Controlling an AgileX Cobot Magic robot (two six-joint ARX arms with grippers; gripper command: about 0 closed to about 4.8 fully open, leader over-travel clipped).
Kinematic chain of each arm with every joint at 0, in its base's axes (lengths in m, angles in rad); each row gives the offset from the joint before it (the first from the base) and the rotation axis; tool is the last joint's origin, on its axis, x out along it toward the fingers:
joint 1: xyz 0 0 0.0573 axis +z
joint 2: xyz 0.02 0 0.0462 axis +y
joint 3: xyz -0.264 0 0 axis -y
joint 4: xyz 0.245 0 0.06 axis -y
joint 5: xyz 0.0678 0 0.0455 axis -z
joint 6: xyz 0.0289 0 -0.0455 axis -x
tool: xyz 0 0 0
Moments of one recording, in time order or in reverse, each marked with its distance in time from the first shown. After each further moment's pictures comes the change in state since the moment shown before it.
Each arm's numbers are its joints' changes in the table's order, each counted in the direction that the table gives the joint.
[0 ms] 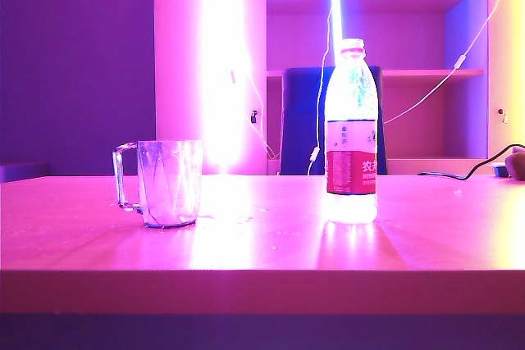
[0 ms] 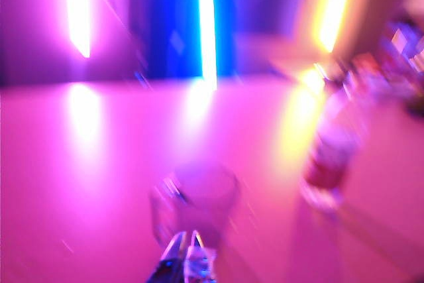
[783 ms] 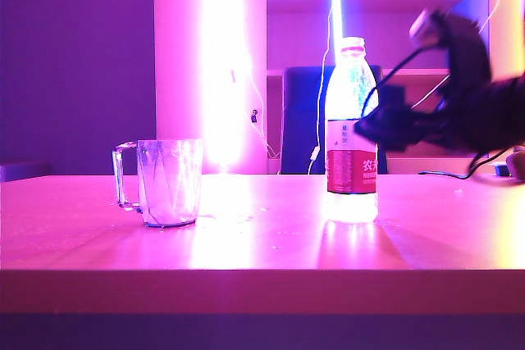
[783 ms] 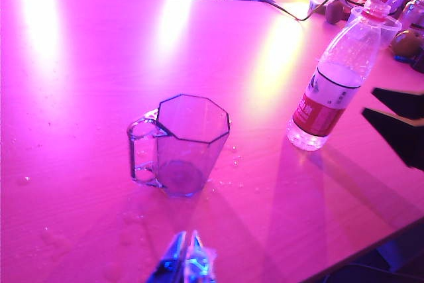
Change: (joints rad) left arm 0.000 0.233 -0.004 -0.011 0.077 -0.001; right arm 0.284 1.559 -0.241 1.591 0.270 0.066
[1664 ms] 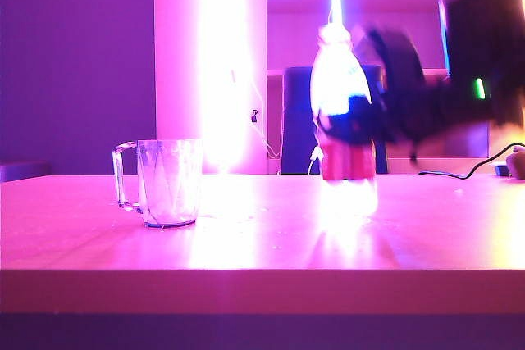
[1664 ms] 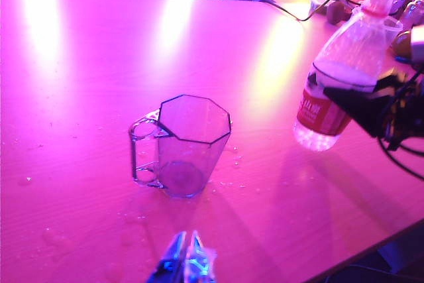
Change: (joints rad) left arm 0.000 -0.001 0.000 0.001 0.000 0.000; right arm 0.064 0.001 0.250 -0.344 -0.017 0.103
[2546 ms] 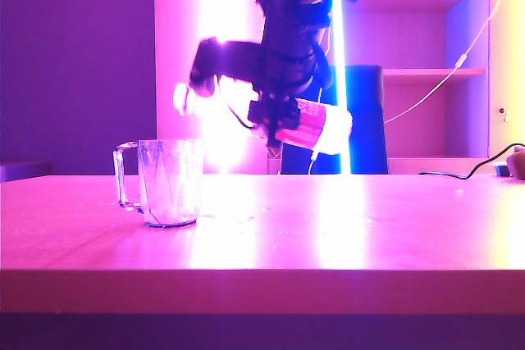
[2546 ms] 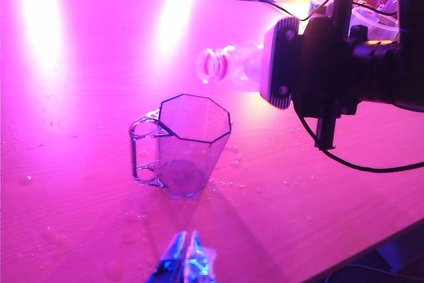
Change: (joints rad) left arm 0.000 0.000 0.000 0.000 0.000 0.000; right arm 0.335 0.132 0.669 -0.961 0.729 1.015
